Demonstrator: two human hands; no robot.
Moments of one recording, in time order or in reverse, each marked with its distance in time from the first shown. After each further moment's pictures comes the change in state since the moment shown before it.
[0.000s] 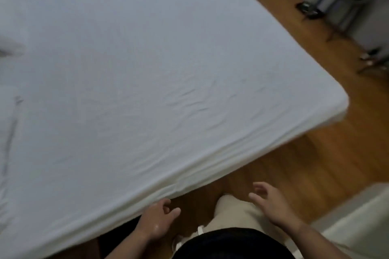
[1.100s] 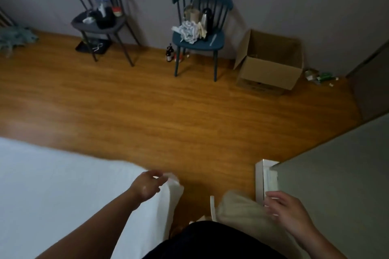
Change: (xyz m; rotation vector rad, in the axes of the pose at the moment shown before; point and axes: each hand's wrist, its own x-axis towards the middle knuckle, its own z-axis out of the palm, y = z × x) left_hand 0.290 1.025 0.293 0.387 -0.391 0.438; right_hand 0.214 0.448 -0.609 1.061 0.672 0.646
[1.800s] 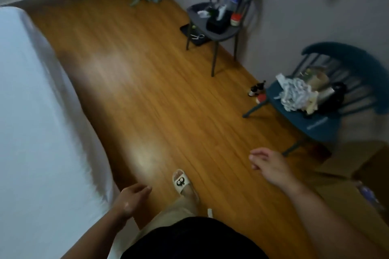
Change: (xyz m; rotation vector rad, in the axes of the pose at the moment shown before) left_hand 0.223 0.145 -0.137 -0.668 0.398 -0.368; right_hand 0.420 -0.574 0.187 -0.649 -0.557 -0.551
